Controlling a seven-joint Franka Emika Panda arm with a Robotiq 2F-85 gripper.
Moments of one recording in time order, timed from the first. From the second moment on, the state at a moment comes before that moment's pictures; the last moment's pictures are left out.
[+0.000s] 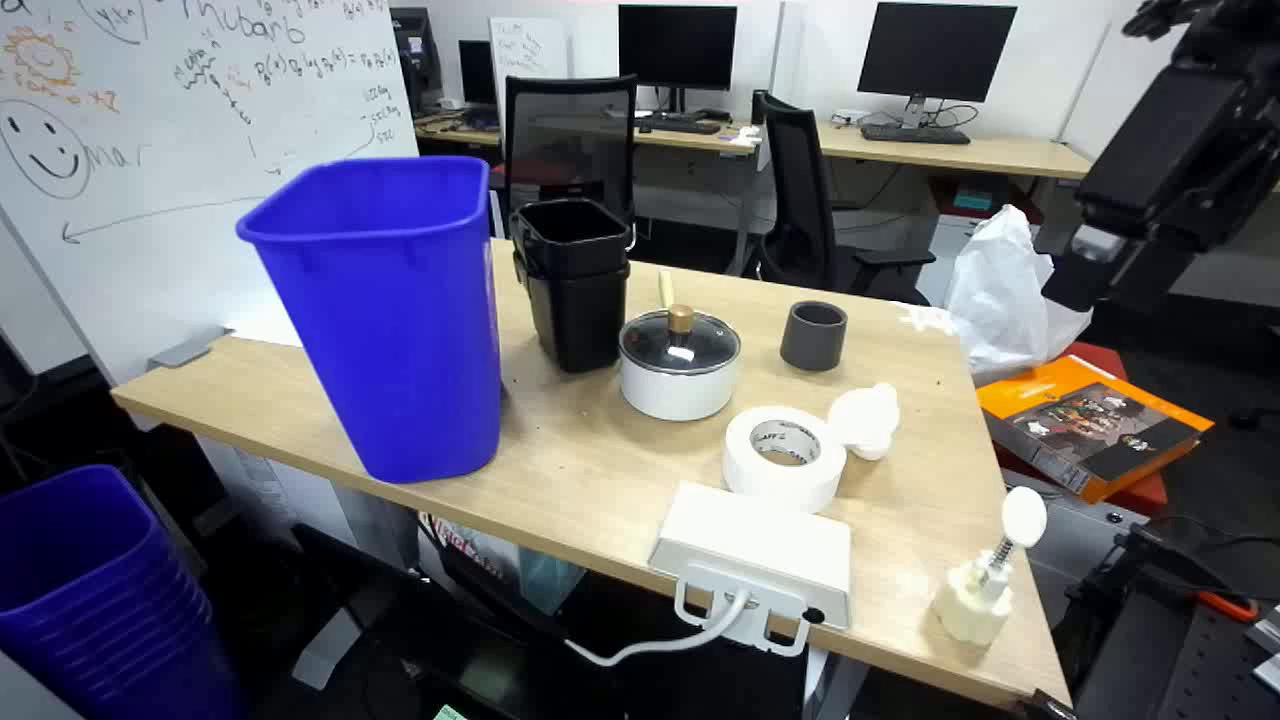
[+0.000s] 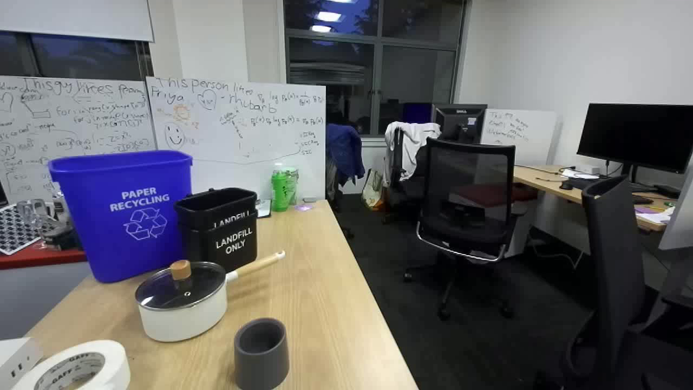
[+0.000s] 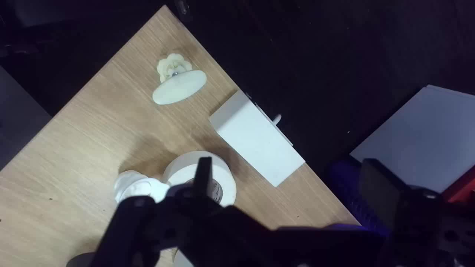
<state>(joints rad) 0.18 -0.87 0.16 -2.79 0.34 2.08 0.31</state>
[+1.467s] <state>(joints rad) 0.08 -0.93 0.24 -2.79 0.18 1.84 0.48</state>
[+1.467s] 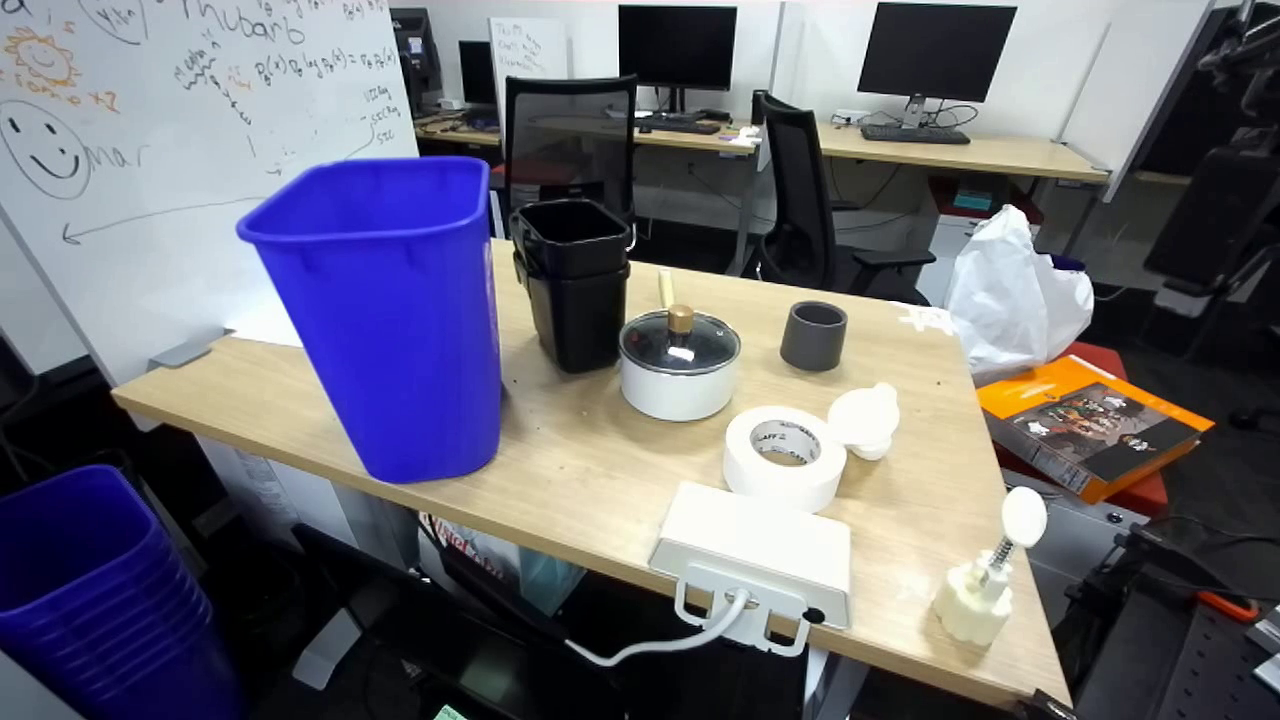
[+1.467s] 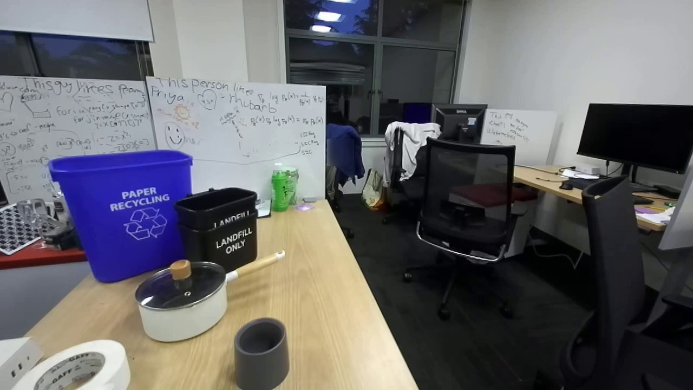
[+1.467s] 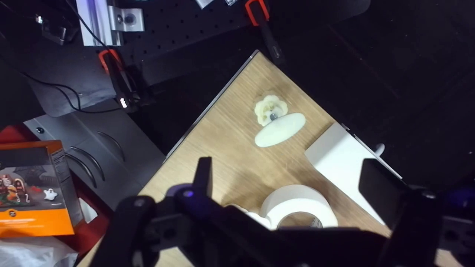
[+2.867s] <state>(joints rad) 0.05 -0.87 0.35 -2.79 0.20 1.84 0.84</state>
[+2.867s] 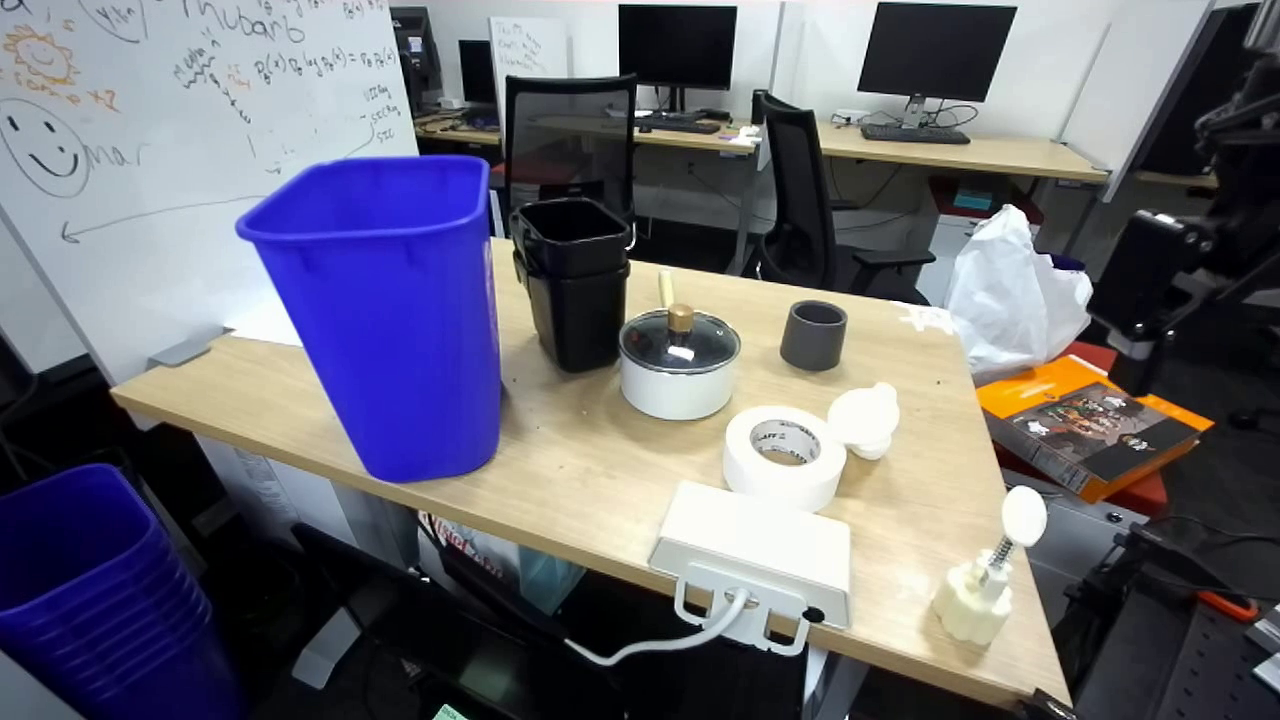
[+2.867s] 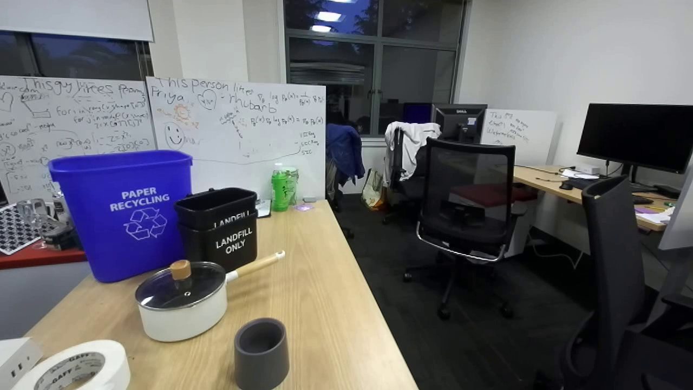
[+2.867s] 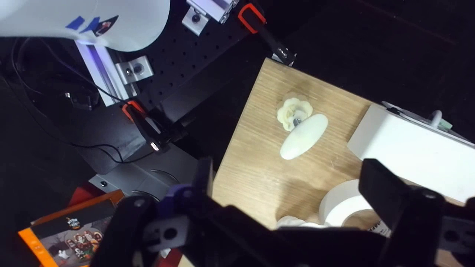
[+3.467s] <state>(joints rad) 0.06 -0.82 0.37 -2.79 0.20 1.84 0.88</state>
